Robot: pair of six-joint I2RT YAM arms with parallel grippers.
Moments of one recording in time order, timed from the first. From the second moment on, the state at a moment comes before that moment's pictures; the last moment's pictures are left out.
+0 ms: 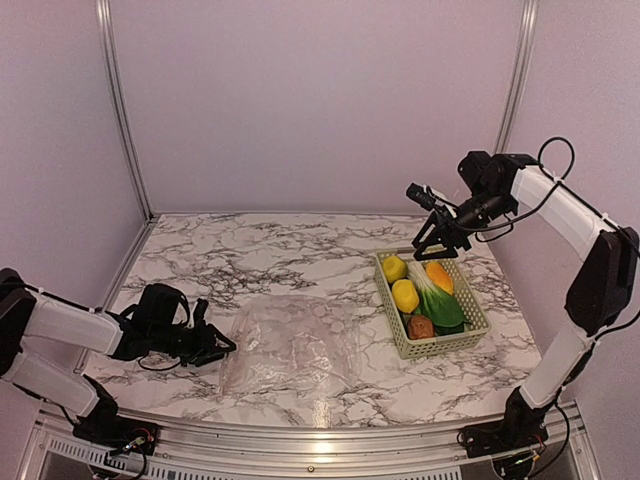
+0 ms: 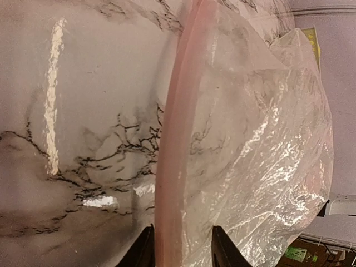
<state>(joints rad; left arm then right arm) -0.54 1.34 0.31 0.24 0.47 -0.90 0.24 1.68 1.67 -1.30 -0.80 -0.89</state>
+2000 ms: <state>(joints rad) -0.99 1.59 1.36 -0.73 -0.55 -0.41 0.25 1.65 1.61 -1.09 -0.64 -0.72</state>
